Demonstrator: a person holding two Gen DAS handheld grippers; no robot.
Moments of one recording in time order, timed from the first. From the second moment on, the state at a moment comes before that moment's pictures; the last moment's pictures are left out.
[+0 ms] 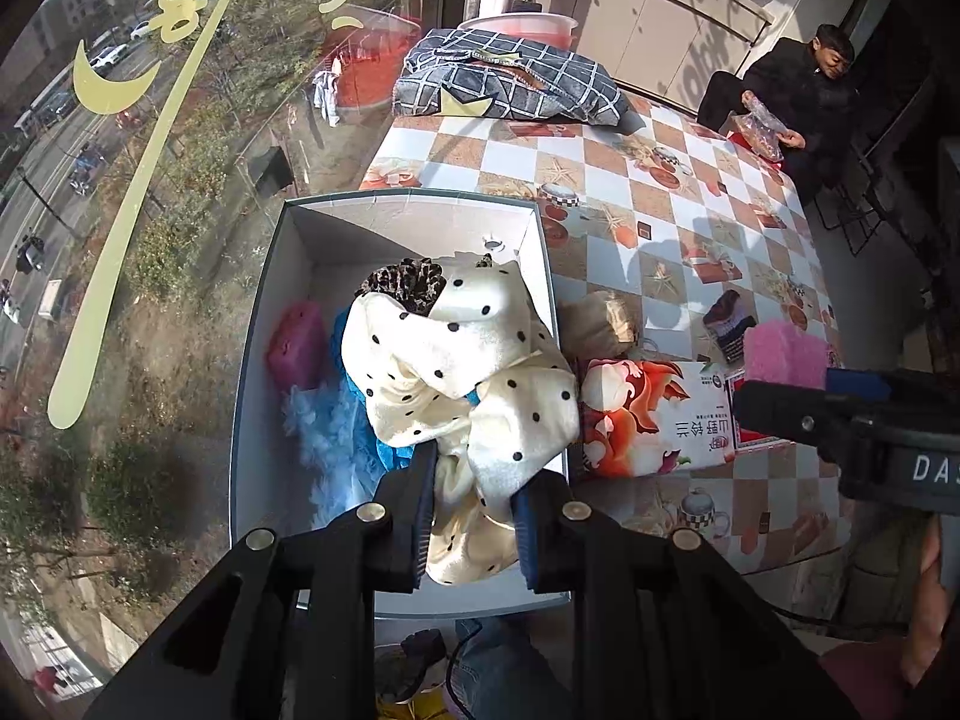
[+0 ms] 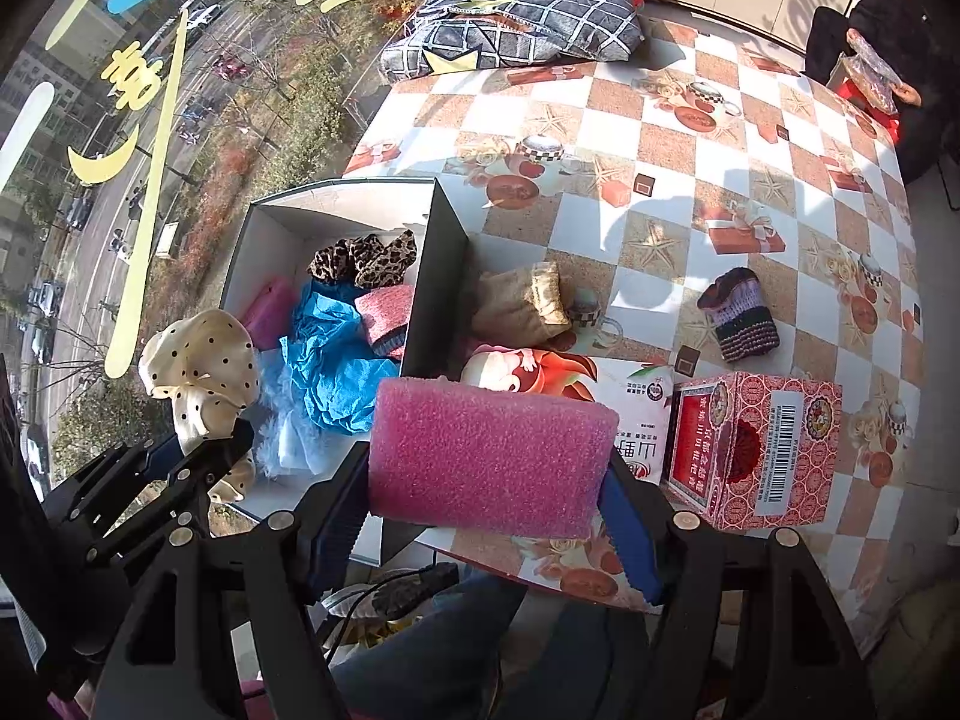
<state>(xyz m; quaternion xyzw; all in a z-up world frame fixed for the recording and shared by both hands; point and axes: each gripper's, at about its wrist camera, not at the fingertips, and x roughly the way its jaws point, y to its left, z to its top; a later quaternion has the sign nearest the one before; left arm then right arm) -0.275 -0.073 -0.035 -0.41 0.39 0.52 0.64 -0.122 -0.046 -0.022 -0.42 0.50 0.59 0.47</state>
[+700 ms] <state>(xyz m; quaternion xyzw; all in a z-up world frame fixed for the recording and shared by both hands) -0.290 -0.072 -0.042 -0.42 0.39 0.53 0.62 -0.148 -0.034 -0.027 -0.44 0.49 0.61 0.45</state>
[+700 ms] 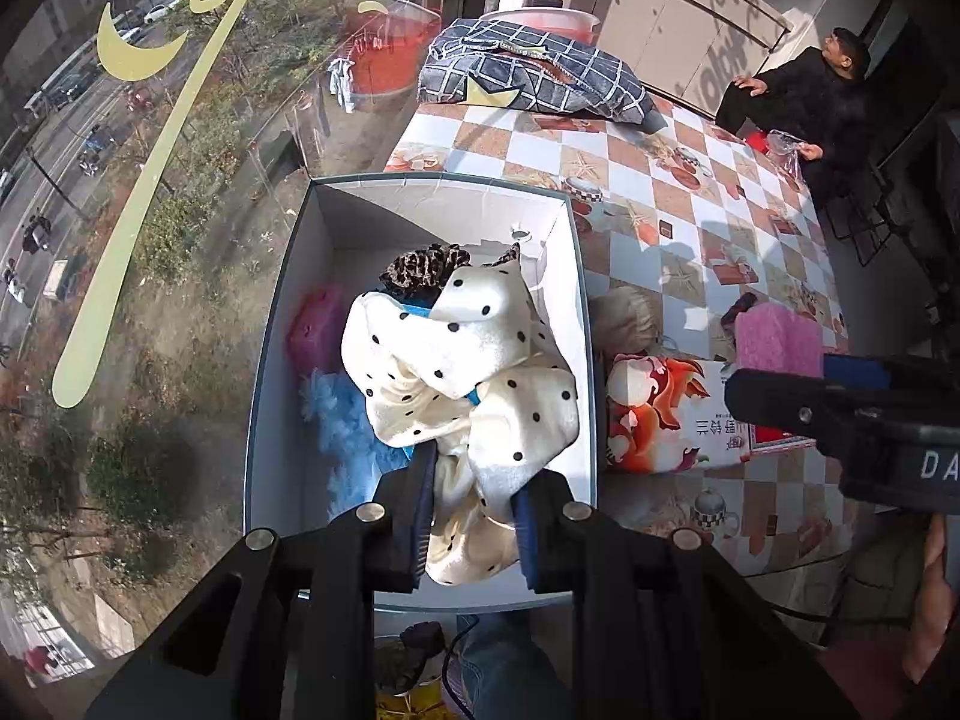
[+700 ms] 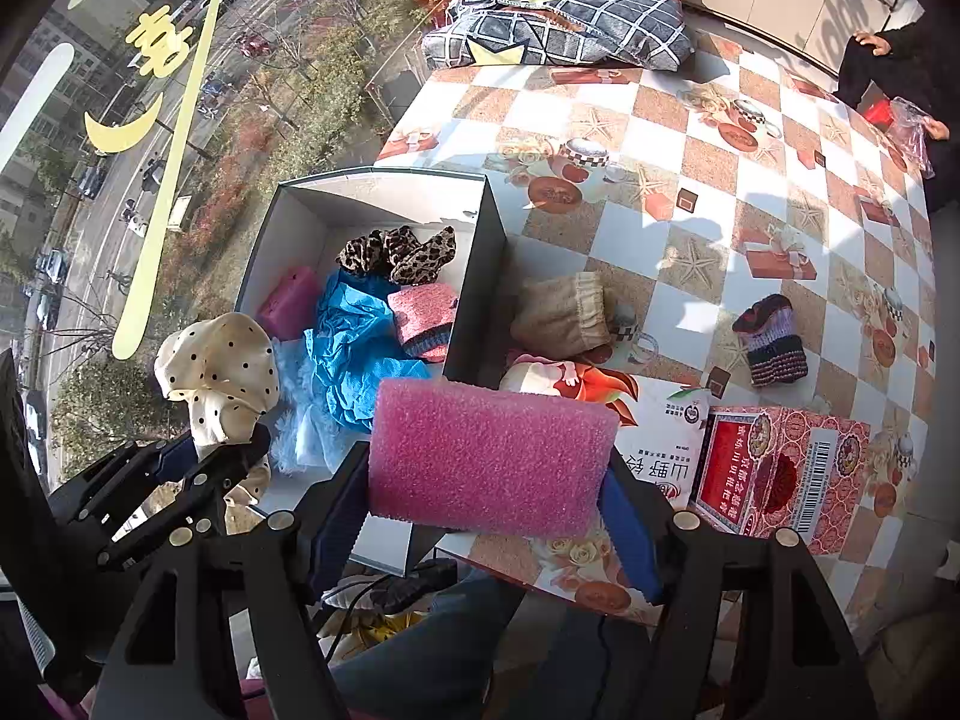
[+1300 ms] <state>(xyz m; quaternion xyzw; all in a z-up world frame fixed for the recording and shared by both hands) -0.305 -0.070 -0.054 -0.45 0.39 0.54 0.60 -0.179 -0.019 -0.022 -0.45 0.46 0.64 0.43</state>
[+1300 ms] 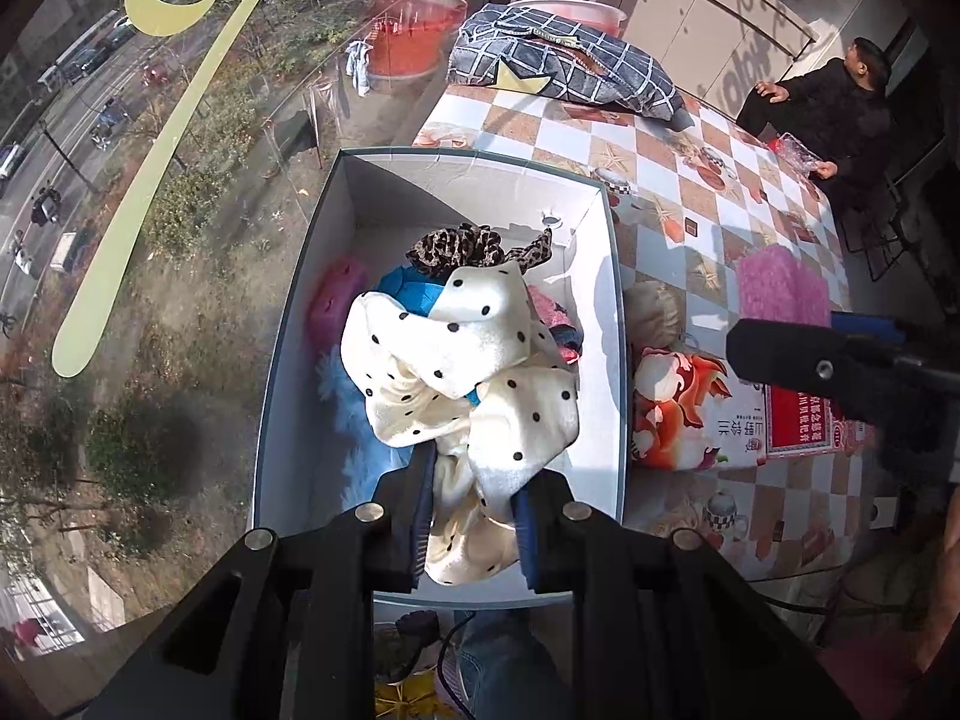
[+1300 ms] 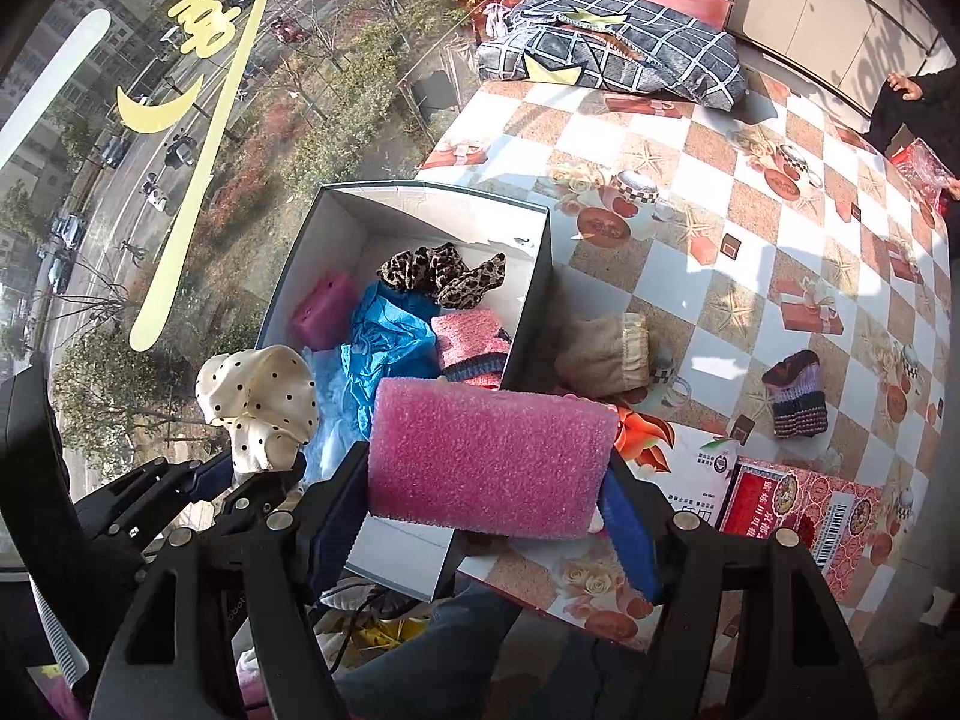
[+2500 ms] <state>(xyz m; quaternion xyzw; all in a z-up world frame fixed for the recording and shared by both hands) -0.314 -0.062 -0.062 -0.48 0.38 0.54 0.57 -0.202 0.023 -0.022 -0.44 0.50 0.64 0.38</state>
